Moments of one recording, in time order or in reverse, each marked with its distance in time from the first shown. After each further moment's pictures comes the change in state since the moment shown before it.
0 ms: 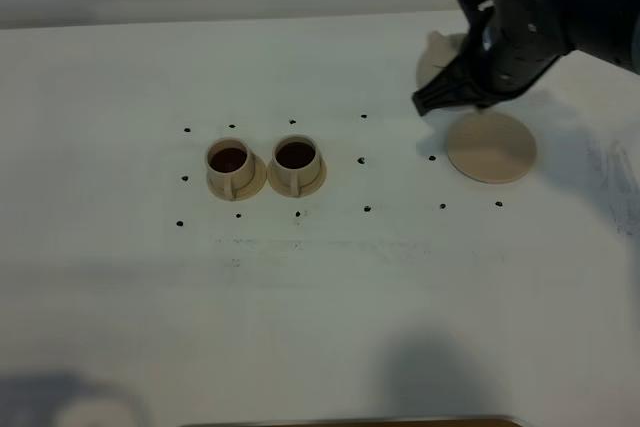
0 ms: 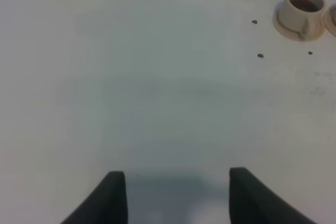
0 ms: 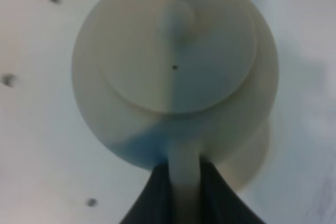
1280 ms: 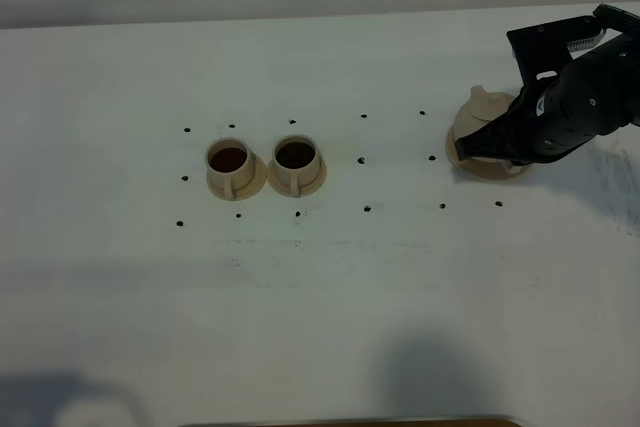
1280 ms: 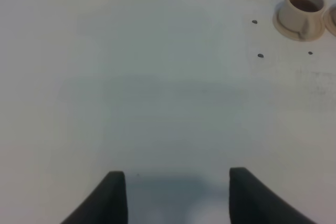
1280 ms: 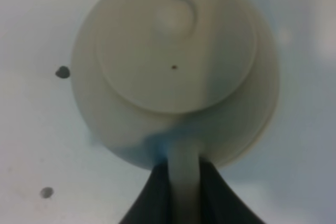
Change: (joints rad) left arm 0.000 0.000 0.000 0.000 0.000 0.000; right arm -0.128 -0.010 0.300 0.113 -0.334 0.018
